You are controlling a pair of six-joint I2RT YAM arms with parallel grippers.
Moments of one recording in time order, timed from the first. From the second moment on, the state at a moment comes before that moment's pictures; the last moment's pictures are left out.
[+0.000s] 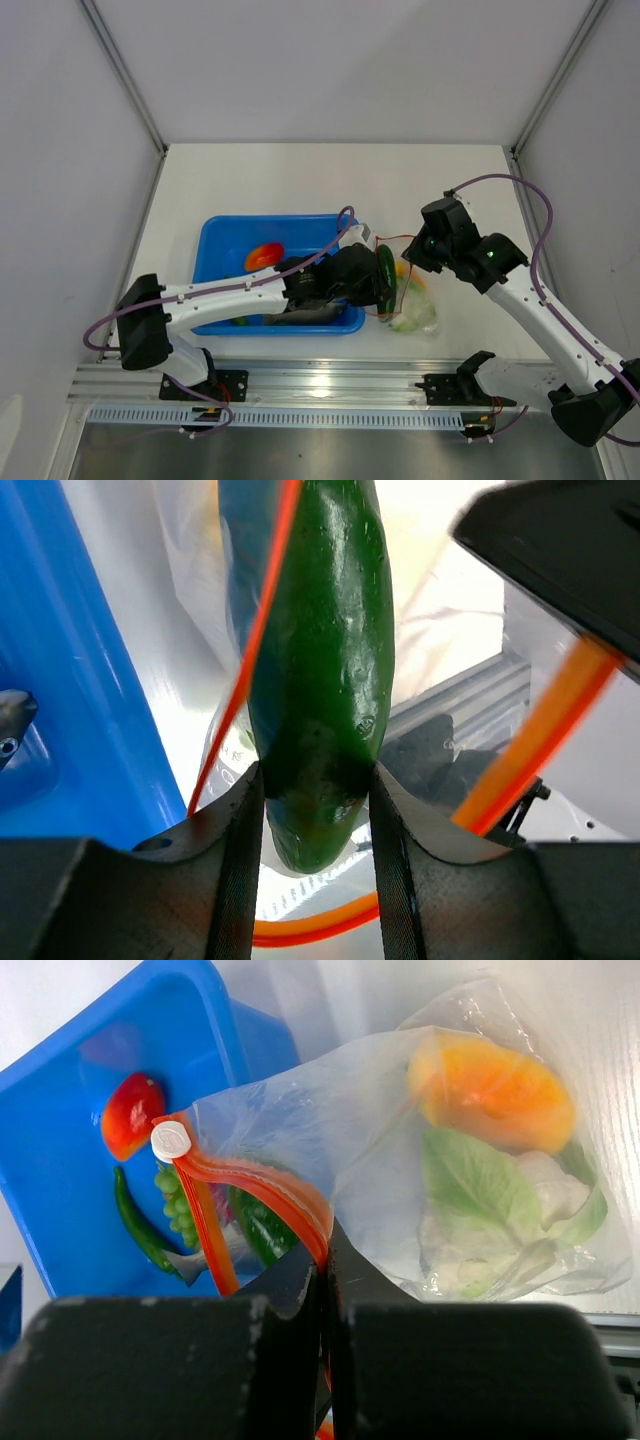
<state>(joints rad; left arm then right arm) -1.20 1.51 1.21 -0.41 -0.19 -1.11 0.60 1.08 1.16 -0.90 0.19 0.95</state>
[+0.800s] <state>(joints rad) -1.13 1.45 1.22 -0.48 -0.14 -1.08 0.60 1.07 1.17 -0.89 0.20 0.92</state>
